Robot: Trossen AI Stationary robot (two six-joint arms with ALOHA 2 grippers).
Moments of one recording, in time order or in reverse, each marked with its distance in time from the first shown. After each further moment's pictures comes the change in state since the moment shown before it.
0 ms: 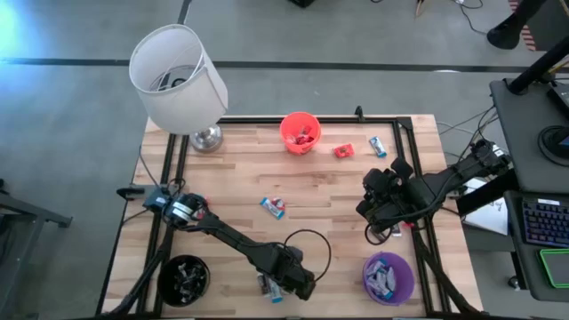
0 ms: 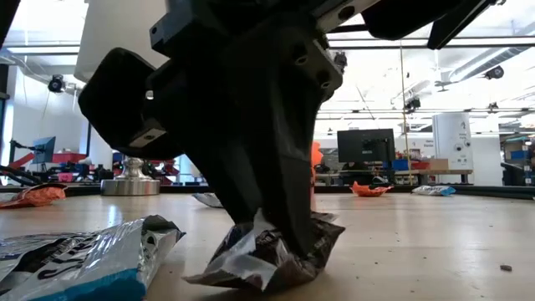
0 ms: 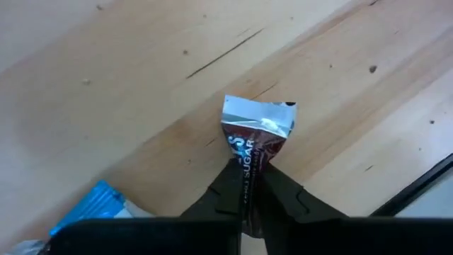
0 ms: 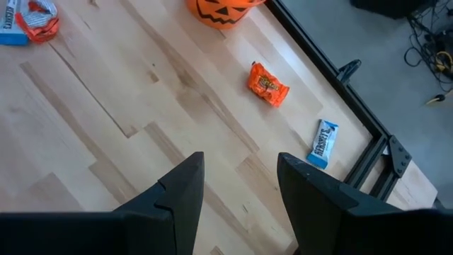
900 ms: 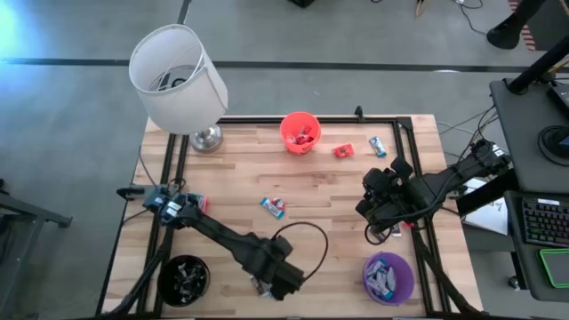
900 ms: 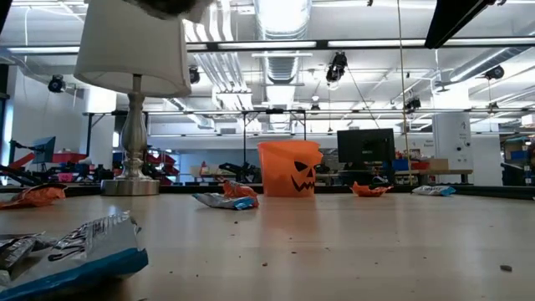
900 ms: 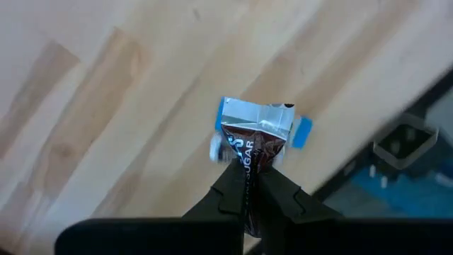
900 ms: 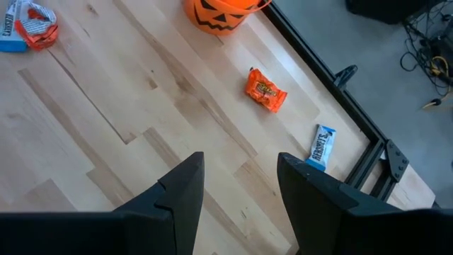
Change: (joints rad) left arm -0.038 -0.046 0.497 -0.844 -0.066 0.304; right arm 0.000 0.000 0.000 0.003 0.019 0.000
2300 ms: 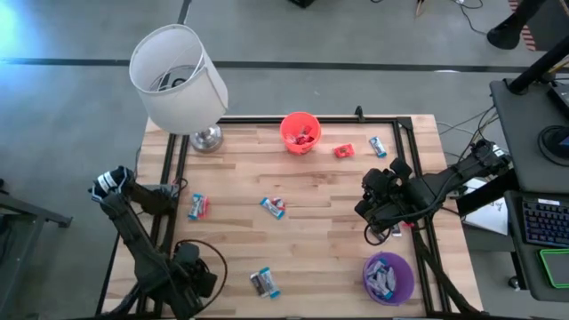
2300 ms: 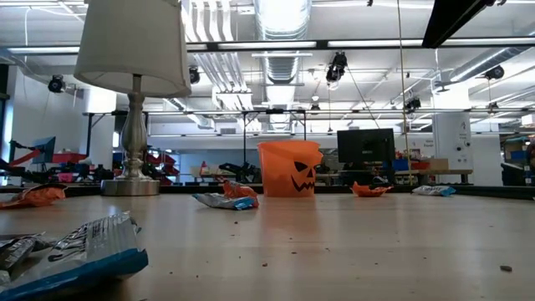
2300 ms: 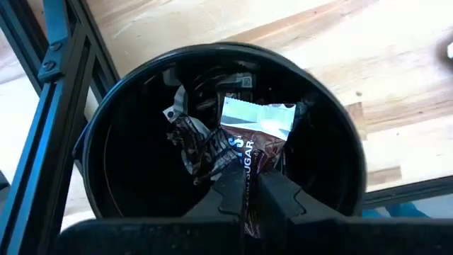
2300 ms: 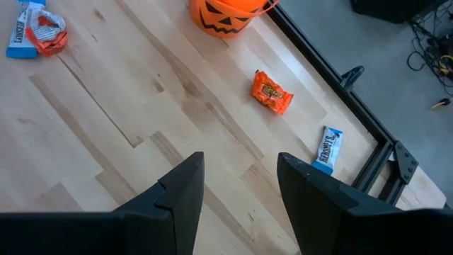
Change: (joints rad) left arm -0.455 -0.589 -0.912 0.226 0.044 -1.021; right arm 0.000 0.000 -0.002 0.027 0.000 -0.001
